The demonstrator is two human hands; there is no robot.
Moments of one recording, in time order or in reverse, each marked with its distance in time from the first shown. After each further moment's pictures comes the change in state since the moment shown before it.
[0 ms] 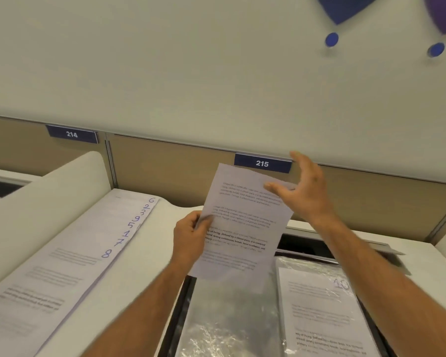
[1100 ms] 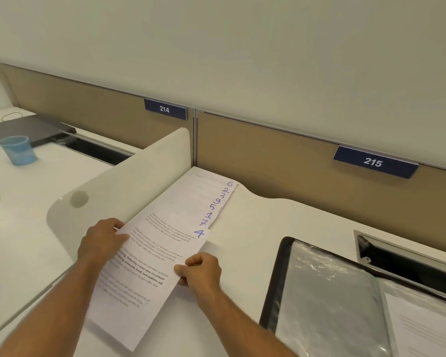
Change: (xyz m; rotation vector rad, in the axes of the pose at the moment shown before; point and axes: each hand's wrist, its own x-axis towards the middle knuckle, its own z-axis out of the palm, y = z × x) left_hand 0.008 -0.102 -0.382 0.900 0.317 -0.544; right_hand -0.200 -0.211 0.352 0.758 -0.711 0.852
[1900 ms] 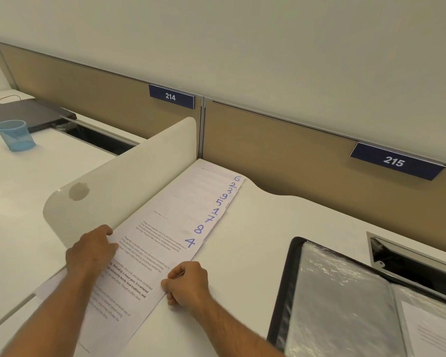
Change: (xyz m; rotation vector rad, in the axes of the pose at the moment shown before) left_hand 0.019 -0.051 0.024 0.238 0.006 -0.074; right_hand 0.008 0.020 0.036 -0.311 -0.178 0.053
